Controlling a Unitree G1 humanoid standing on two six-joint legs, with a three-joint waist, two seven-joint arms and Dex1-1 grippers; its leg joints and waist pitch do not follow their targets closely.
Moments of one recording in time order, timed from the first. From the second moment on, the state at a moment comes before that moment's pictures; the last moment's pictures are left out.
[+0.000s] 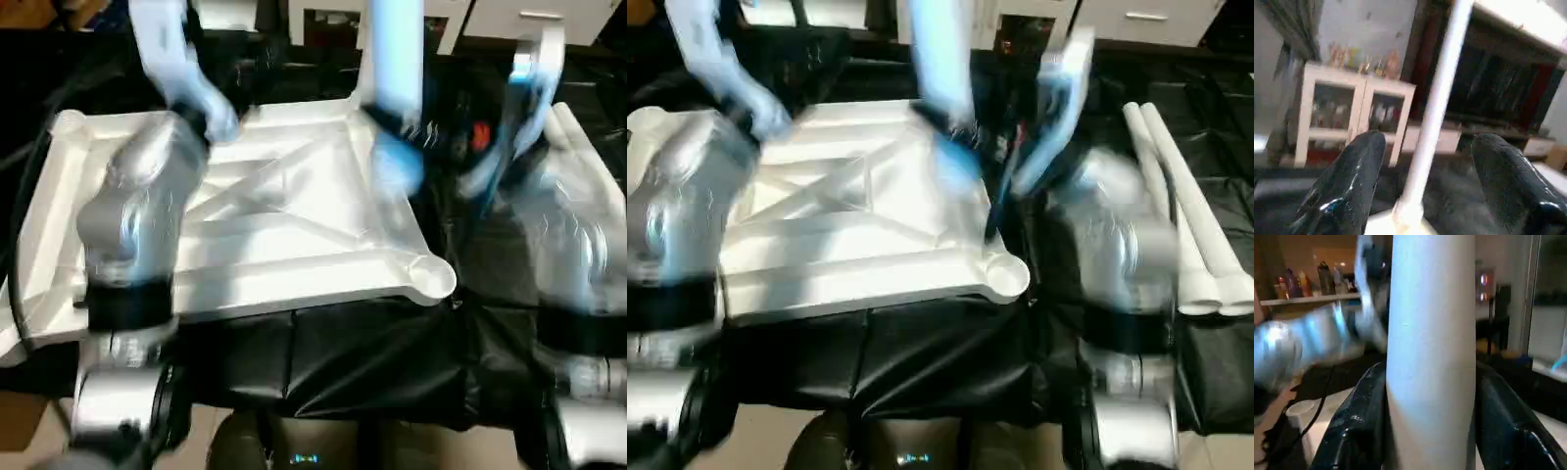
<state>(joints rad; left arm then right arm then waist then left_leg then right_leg) -0.90 0.17 0.19 -0.01 -0.42 0.52 -0.26 -0.62 -0.24 -0.18 -0.14 0.46 0.59 0.97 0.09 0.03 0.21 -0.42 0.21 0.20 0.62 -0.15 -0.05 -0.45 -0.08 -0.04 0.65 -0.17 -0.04</state>
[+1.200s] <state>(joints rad) -0.92 0.19 0.15 -0.20 -0.63 0.69 -0.35 -0.55 -0.29 -0.06 -0.23 0.47 0.65 0.81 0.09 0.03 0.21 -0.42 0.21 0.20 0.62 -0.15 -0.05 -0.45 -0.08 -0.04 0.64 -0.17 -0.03</state>
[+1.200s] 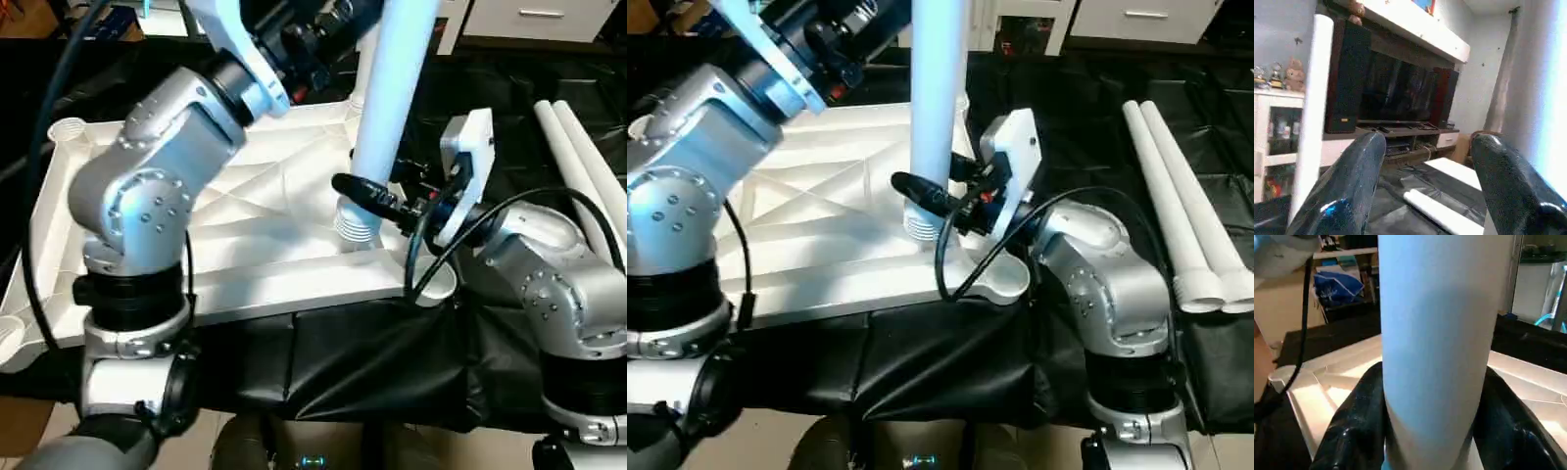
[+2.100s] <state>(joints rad) -0.46 0.50 -0.26 -0.28 -0.42 0.54 -0.77 -0.54 -0.53 -0.61 0.04 1.87 1.10 0.60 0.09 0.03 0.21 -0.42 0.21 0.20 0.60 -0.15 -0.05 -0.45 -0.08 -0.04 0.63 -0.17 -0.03</state>
